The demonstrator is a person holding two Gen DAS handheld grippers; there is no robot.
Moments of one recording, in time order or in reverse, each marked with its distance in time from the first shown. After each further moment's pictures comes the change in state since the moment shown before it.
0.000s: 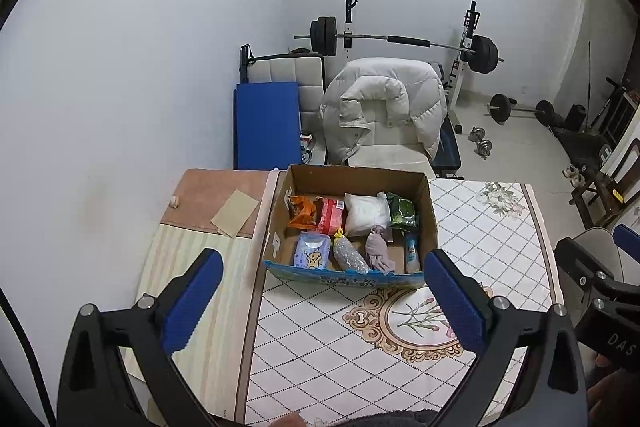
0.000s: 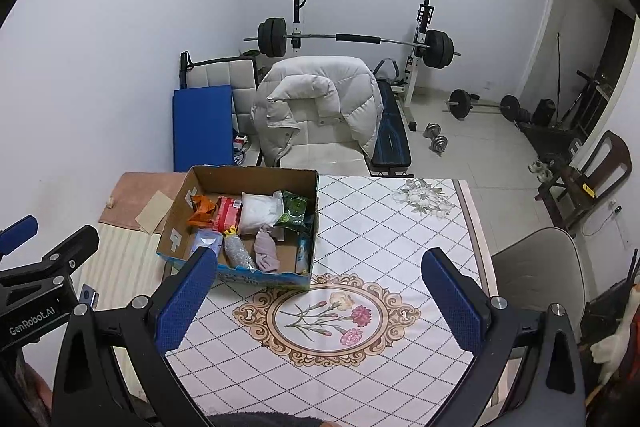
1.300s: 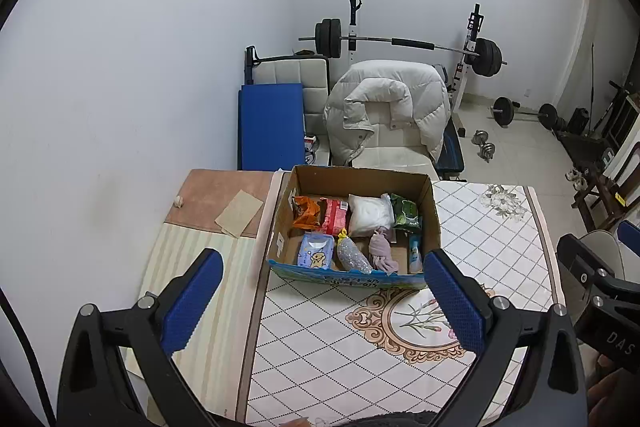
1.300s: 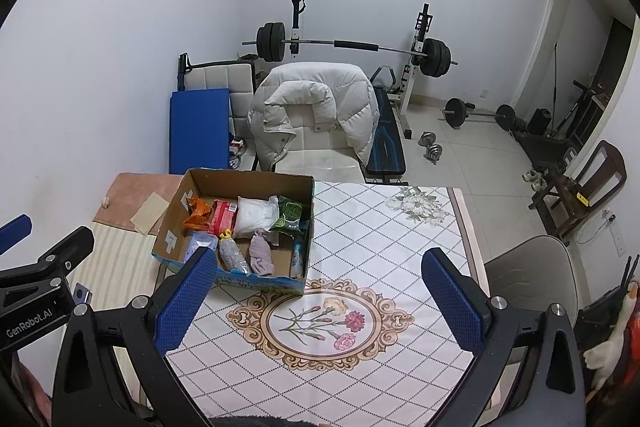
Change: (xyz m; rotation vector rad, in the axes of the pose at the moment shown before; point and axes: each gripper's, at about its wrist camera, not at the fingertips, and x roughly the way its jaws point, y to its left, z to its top) left arm -0.003 0.001 0.001 -0.004 -0.009 0.013; right arm 0.000 0.002 -0.010 -0.028 -0.022 -0.014
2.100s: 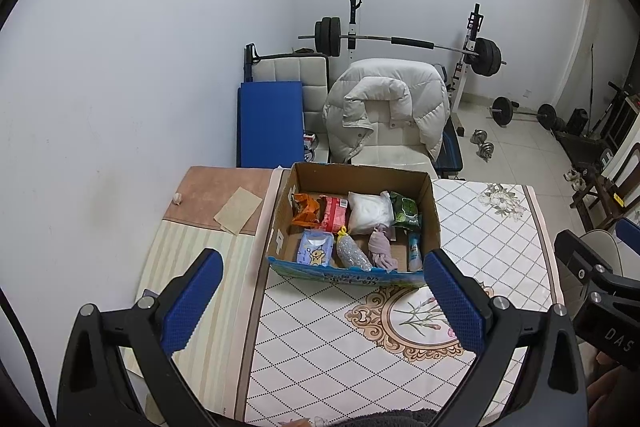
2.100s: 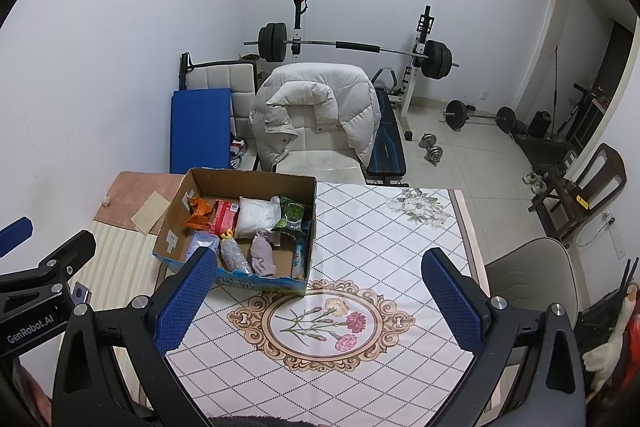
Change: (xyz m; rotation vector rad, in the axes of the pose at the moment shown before) left arm -0.003 -0.001 -0.003 -0.011 0.000 0.002; right arm -0.002 0.000 0.005 -0.002 0.000 0.006
